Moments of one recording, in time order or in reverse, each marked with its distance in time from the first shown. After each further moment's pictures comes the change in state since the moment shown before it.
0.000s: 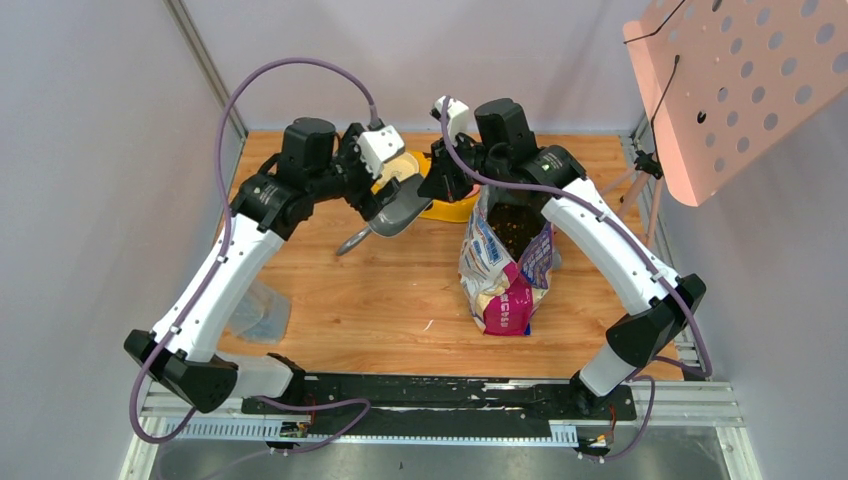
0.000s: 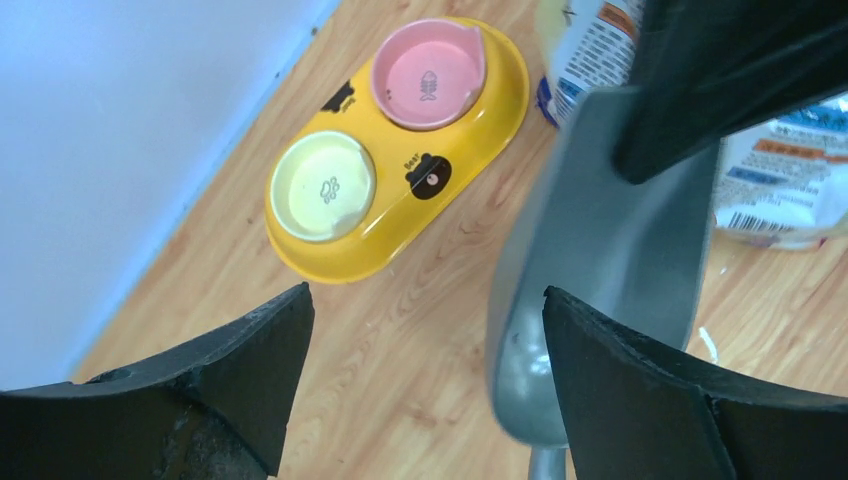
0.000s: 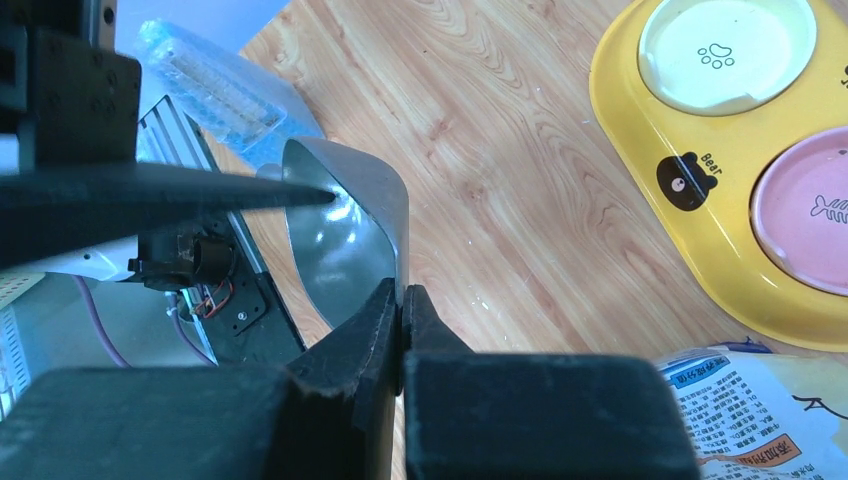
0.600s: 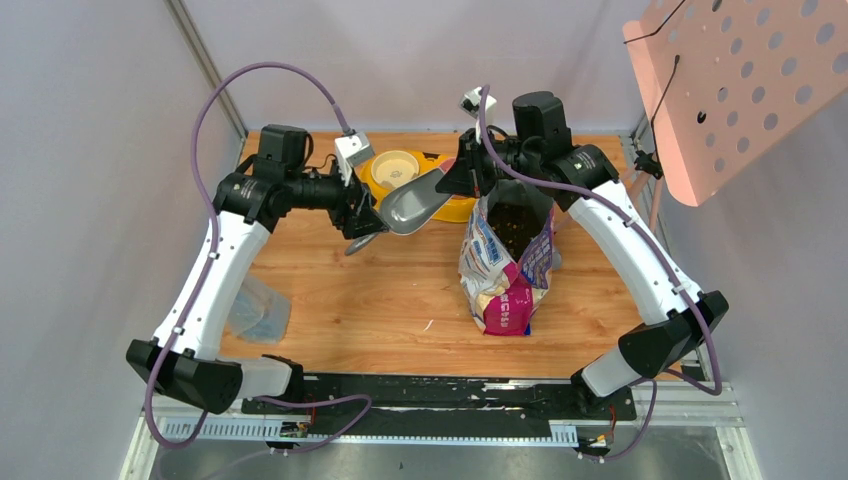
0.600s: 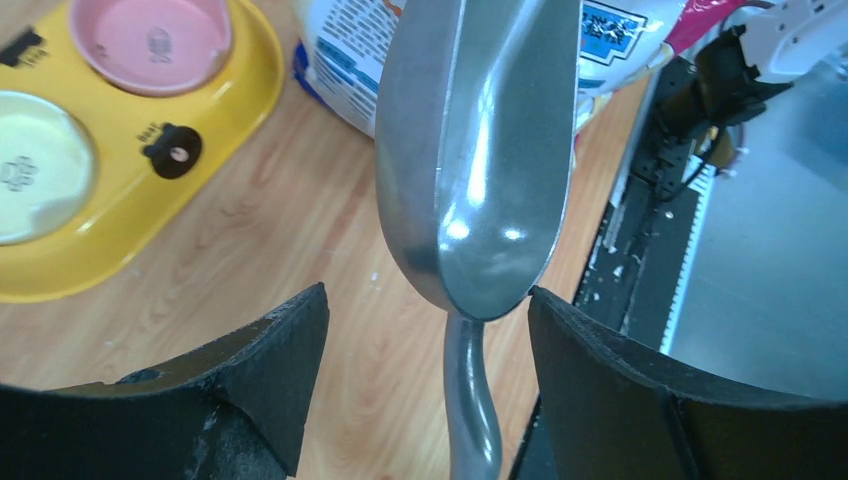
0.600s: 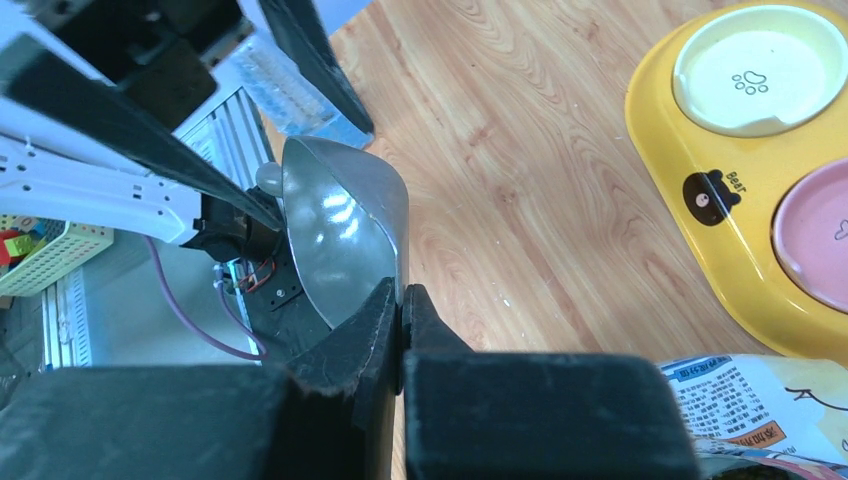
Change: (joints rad) left arm 0.208 -0.016 -0.048 -0.190 0.568 -0.154; right arm -0.121 -0.084 -0.055 0.014 -0.221 -0.027
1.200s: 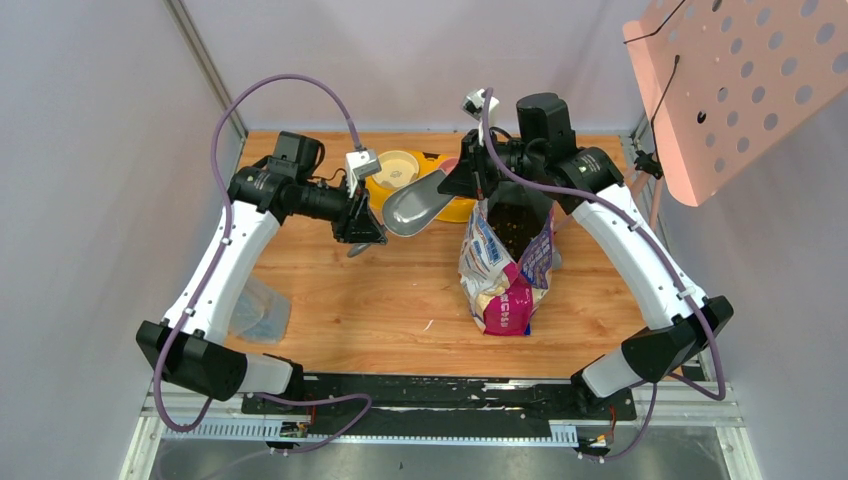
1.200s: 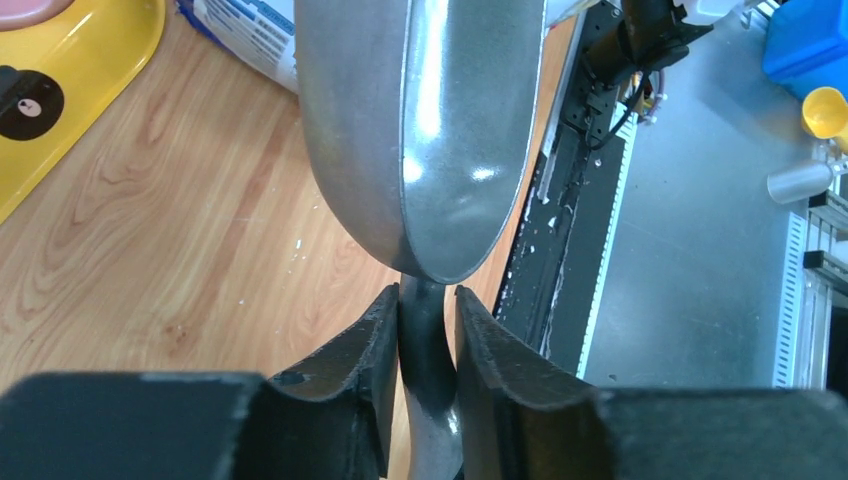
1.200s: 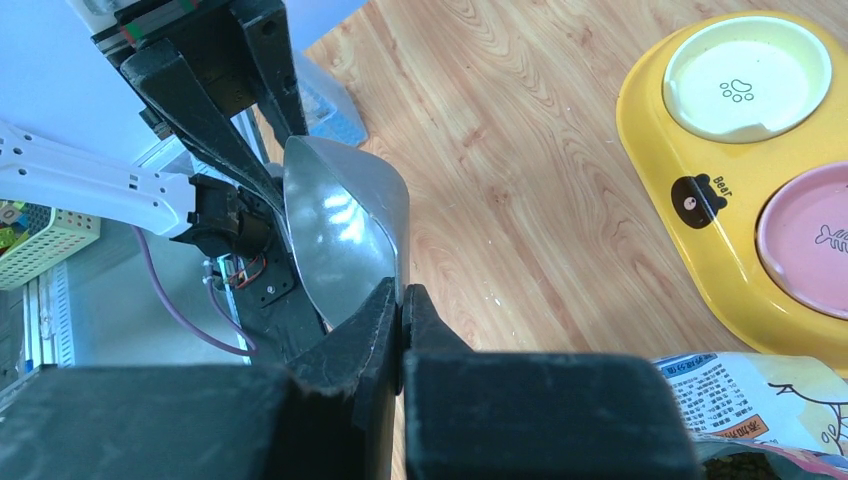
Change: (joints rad) left arm 0.000 0.063 -0.017 -0.174 0.117 0.097; right arm 0.002 -0.025 -0.014 0.000 -0.005 -0.030
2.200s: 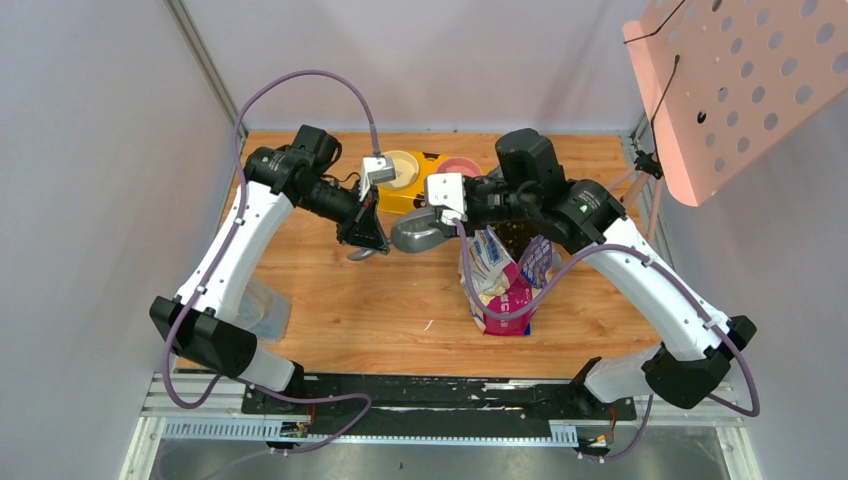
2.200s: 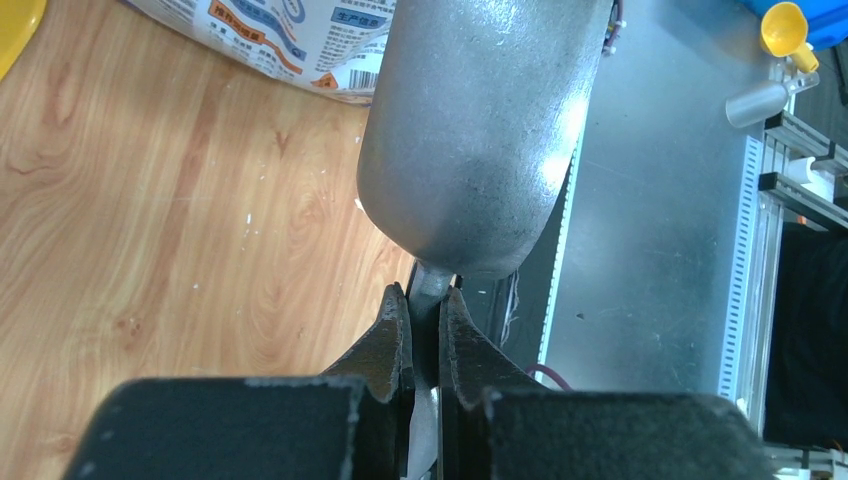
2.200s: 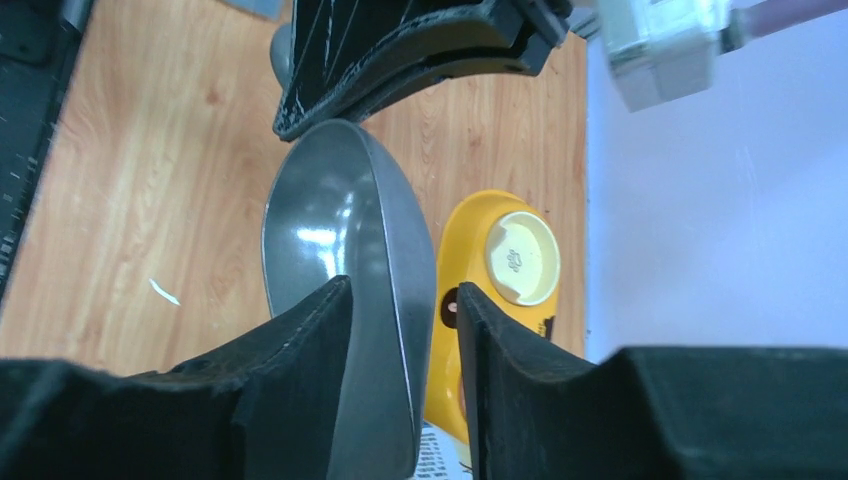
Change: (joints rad) left arm -0.062 0.121 0.160 -0.269 0.000 0.160; right arm 0.235 -0.134 -0.091 -0.056 0.126 -0.958
